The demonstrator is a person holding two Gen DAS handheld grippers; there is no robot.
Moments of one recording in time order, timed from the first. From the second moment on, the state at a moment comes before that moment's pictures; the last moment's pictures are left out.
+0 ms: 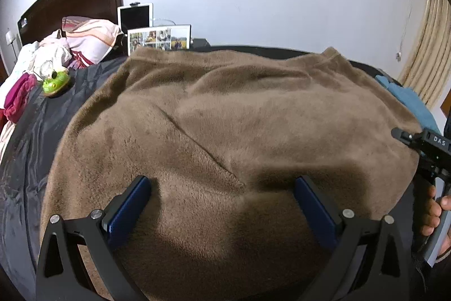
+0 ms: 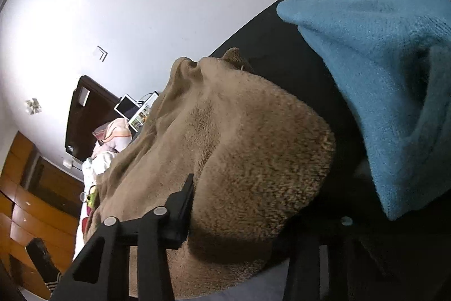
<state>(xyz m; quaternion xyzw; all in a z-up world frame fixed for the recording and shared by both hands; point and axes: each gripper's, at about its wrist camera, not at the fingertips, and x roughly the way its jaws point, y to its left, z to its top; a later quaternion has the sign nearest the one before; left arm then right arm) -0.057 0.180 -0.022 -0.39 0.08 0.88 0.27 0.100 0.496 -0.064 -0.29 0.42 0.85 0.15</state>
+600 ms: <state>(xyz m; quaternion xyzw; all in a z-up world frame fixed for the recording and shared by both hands) -0.015 0.233 -0.033 -0.36 0.17 0.83 0.39 0.090 0.504 -0.055 -0.29 0.43 0.85 0.12</state>
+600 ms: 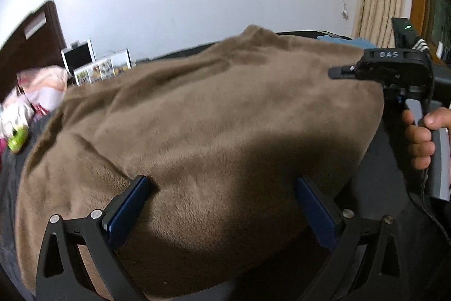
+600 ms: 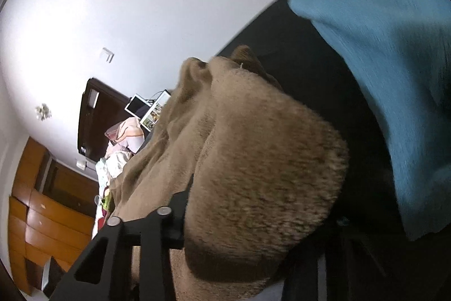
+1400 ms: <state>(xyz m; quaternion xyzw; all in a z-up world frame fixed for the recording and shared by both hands) -0.105 0.098 -0.007 -0.46 -0.24 0.74 0.43 0.028 0.351 0.069 -0.25 0.17 0.95 0.04</state>
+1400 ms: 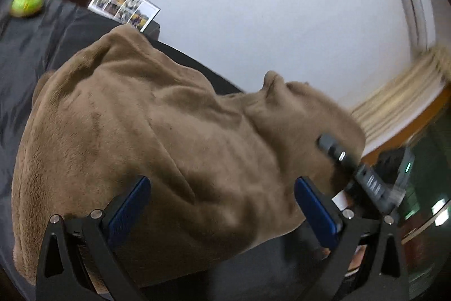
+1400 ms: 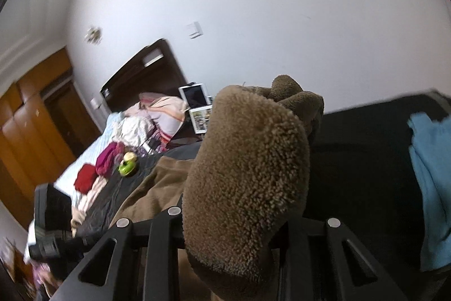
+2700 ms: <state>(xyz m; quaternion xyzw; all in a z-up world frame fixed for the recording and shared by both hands) -0.163 0.154 0.000 -0.57 -0.20 0.65 0.46 0.021 0.191 -0.021 -0.24 -0.17 0.95 -0.03</state>
